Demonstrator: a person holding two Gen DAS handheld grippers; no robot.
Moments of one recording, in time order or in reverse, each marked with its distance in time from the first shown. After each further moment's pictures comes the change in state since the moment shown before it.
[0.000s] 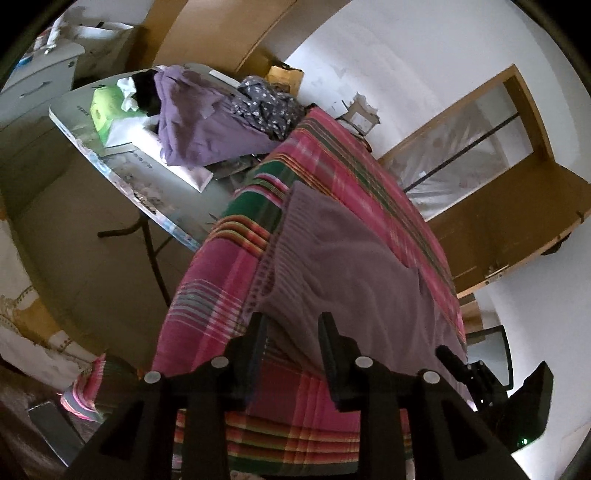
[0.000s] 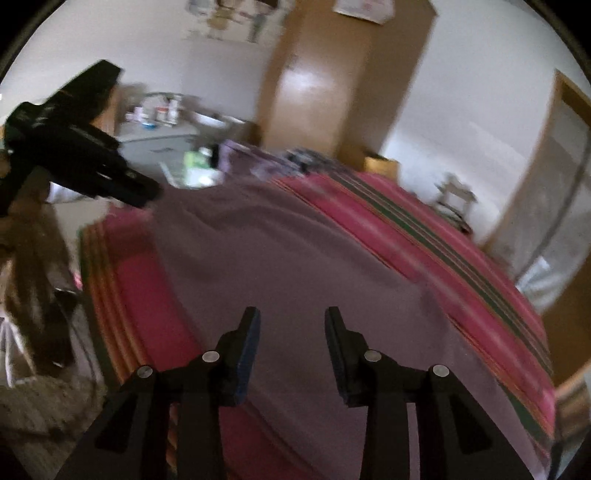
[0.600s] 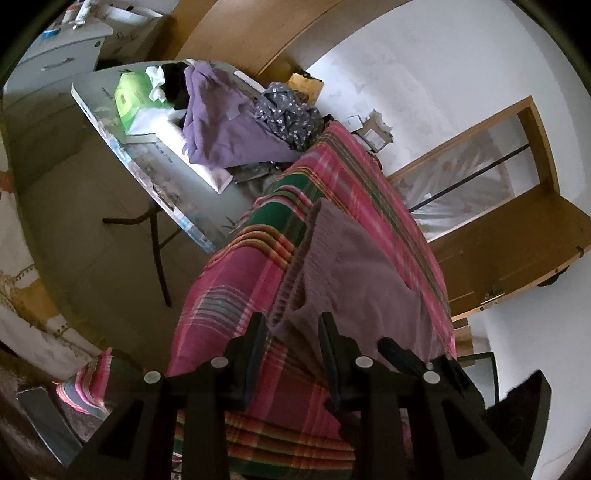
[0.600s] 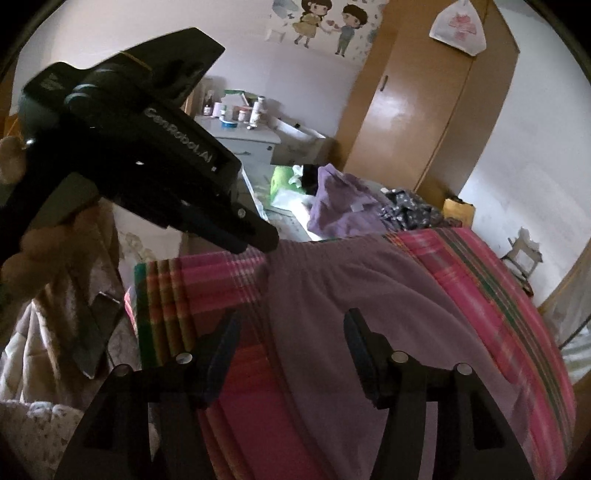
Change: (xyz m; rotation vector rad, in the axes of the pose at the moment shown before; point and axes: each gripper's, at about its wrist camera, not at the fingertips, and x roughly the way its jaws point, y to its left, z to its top) left arm -0.005 0.023 0.005 -0.105 -0.030 -0.024; right arm 0.045 0.077 0.056 -0.161 -0.038 0.193
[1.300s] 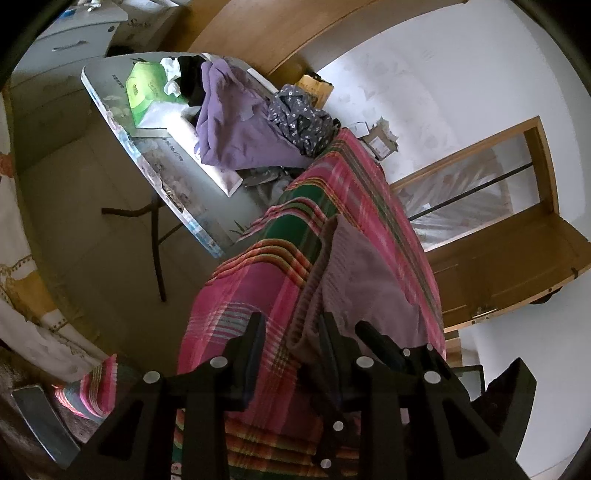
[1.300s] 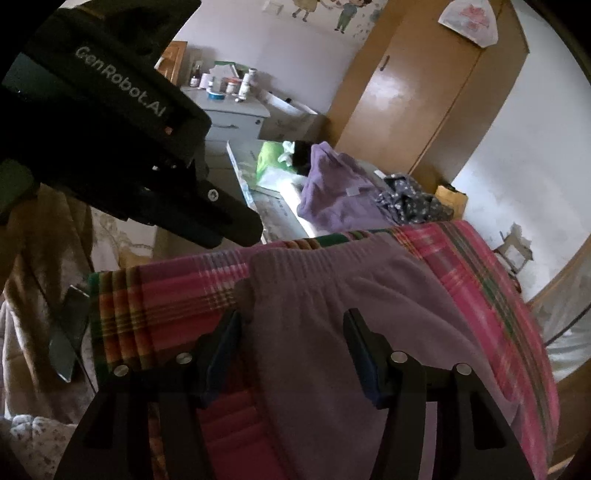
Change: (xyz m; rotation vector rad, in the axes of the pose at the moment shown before) left arm 0.000 0.019 0.016 -0.063 0.001 -0.024; right arm 0.045 0.002 0.019 -0.036 0.102 -0.070
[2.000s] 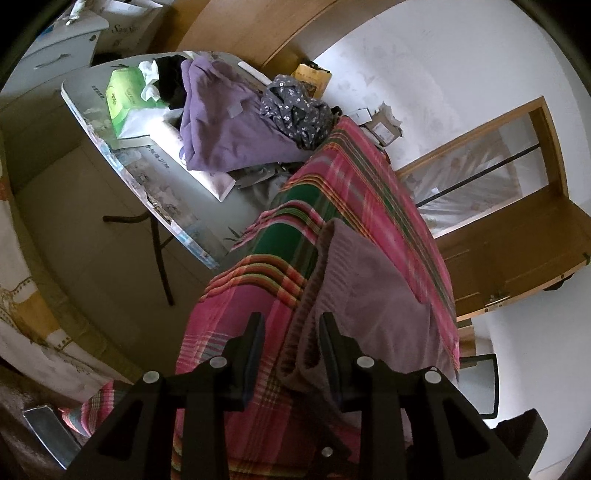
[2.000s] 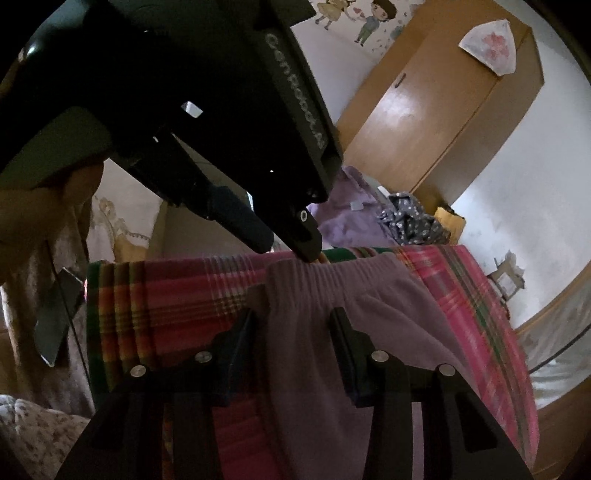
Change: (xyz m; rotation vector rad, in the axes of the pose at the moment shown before) left arm 0.023 -0.015 0.020 0.051 0.046 0.050; right arm 0.001 0.014 0.002 -0.099 -0.027 -0.026
